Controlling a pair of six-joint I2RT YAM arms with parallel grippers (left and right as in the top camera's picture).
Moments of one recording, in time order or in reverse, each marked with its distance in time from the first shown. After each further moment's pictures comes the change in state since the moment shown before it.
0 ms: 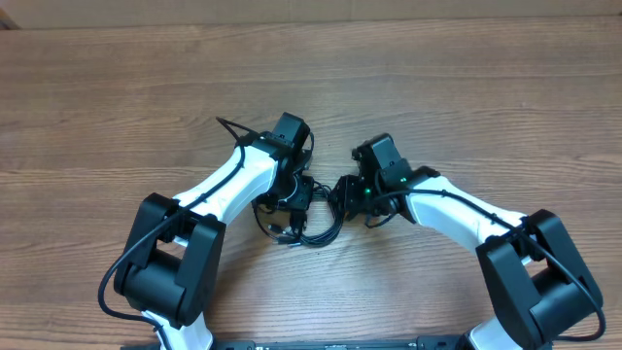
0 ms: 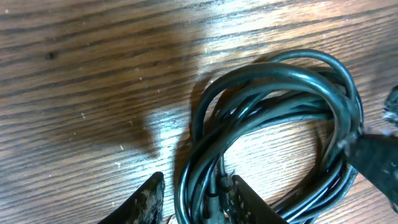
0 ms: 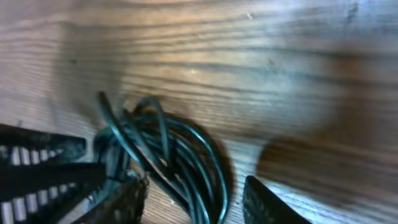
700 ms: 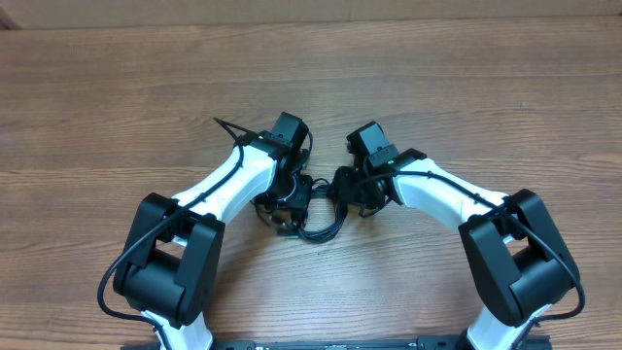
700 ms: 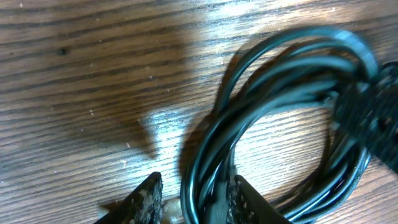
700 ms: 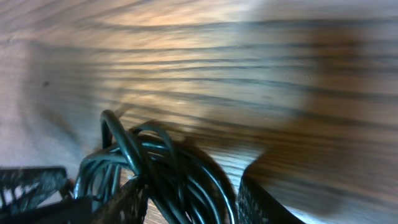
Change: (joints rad) left arm 0.007 0.000 -0.001 -0.002 -0.003 -0.026; right arm 0.000 0.117 0.134 -0.112 0.054 0.036
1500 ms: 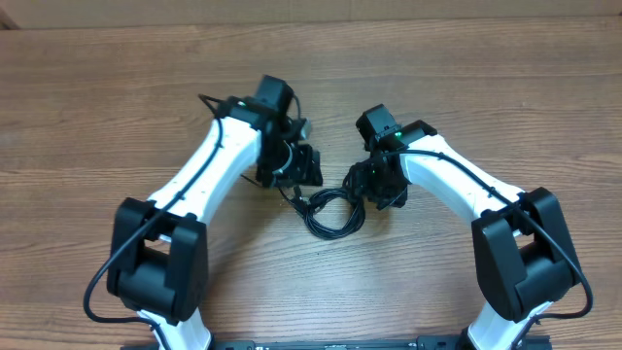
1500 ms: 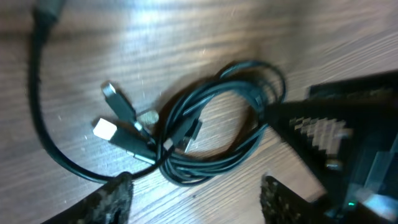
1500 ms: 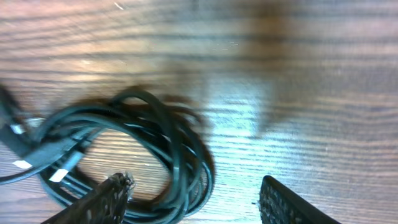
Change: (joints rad) left arm 0.065 0.000 0.232 -0.204 0.234 0.023; right arm -0.051 0.010 0.198 -0.451 0.092 -0.107
